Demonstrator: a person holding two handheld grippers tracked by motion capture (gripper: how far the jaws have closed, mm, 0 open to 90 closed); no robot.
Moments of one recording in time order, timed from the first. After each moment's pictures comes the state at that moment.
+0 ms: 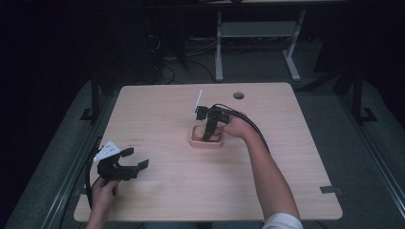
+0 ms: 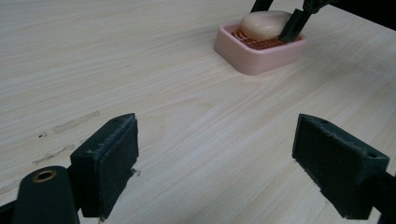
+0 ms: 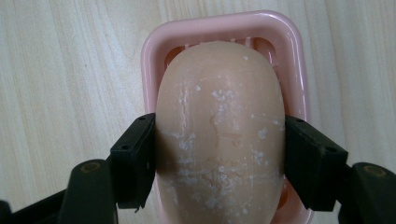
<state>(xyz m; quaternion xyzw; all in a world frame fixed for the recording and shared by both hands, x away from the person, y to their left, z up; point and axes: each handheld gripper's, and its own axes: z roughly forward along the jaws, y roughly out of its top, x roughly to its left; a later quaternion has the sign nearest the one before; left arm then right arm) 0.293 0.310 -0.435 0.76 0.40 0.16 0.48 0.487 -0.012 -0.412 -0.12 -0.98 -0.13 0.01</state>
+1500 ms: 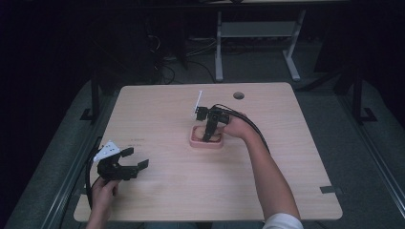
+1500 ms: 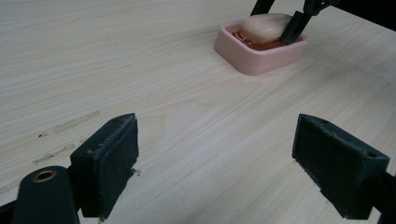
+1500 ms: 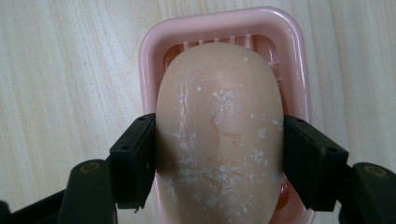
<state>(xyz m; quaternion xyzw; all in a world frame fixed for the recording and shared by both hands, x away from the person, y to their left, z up) 0.293 0.310 -0.435 0.76 0.40 0.16 0.48 0.487 -0.013 -0.414 -0.12 -0.98 -0.13 0.01</state>
